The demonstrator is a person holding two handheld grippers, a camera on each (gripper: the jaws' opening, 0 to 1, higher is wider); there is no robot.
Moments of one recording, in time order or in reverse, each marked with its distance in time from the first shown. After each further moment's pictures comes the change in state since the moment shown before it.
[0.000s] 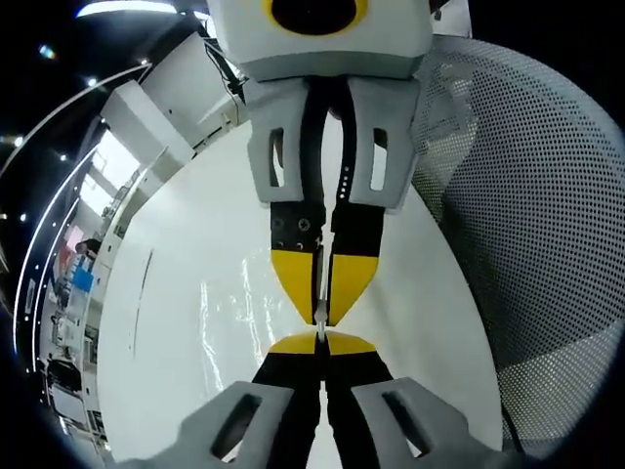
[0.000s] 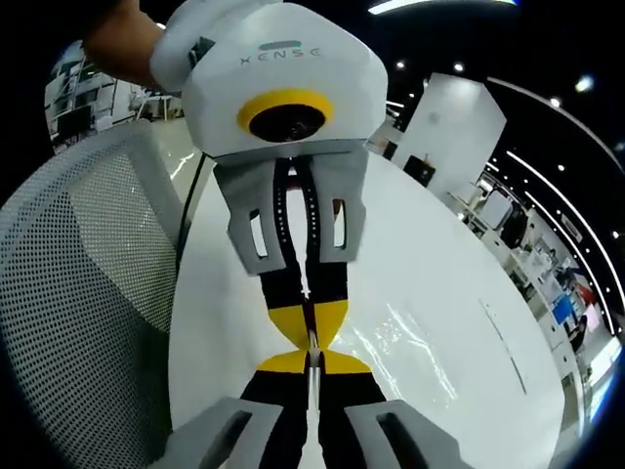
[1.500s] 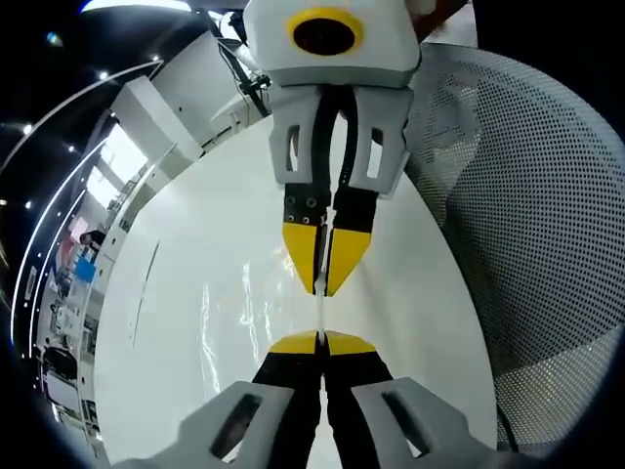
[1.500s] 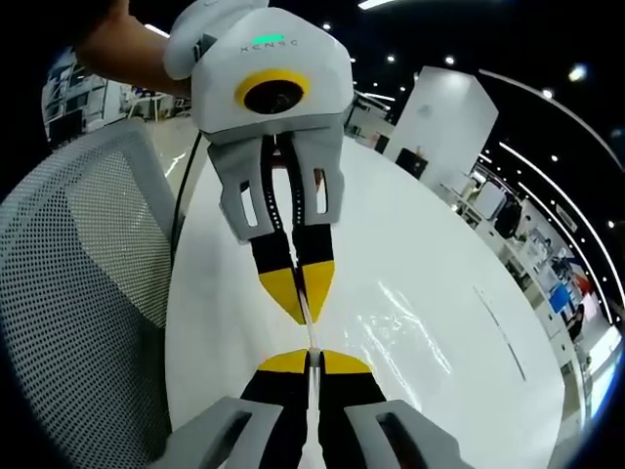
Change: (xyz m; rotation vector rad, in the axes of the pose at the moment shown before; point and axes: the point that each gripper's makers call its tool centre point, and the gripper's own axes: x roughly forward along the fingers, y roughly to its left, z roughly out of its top) left arm -0.007 0.003 -0.006 -0.046 -0.019 0.021; right arm -0.005 -0.004 -0.014 0.033 0.023 -0.024
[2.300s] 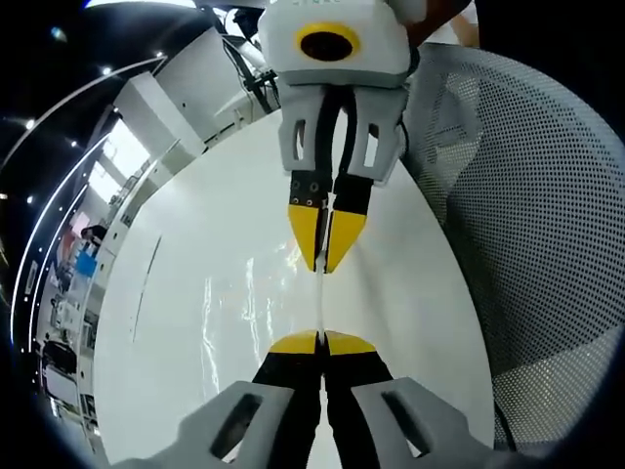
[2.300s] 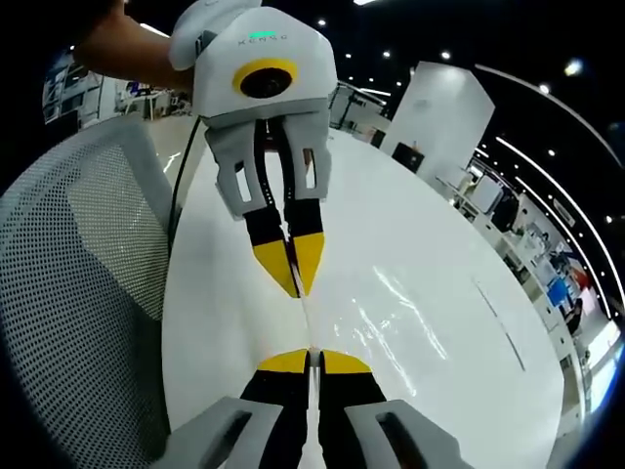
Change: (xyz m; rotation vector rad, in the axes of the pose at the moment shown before) left arm -0.004 0.001 -0.006 -0.017 0.011 0.008; right arm -0.005 -0.004 -0.014 0.016 0.021 -0.012
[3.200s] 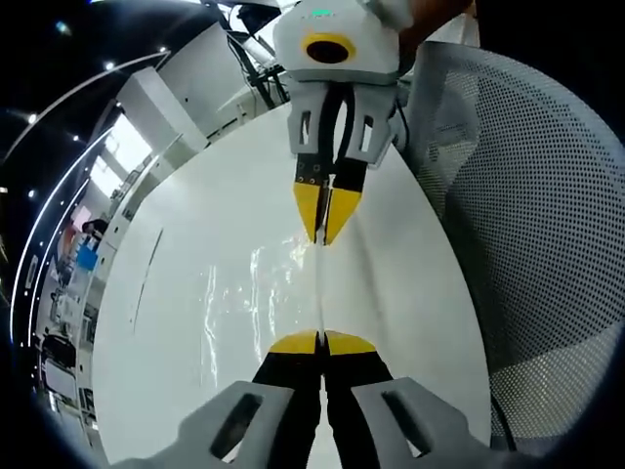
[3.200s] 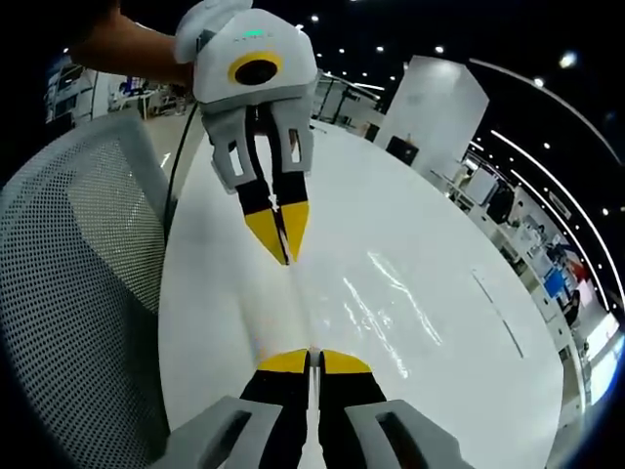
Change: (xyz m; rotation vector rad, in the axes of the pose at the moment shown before) left arm -0.007 -0.001 -0.008 -0.015 0.015 0.004; right arm -0.005 -0.003 -0.015 0.024 0.018 -0.016
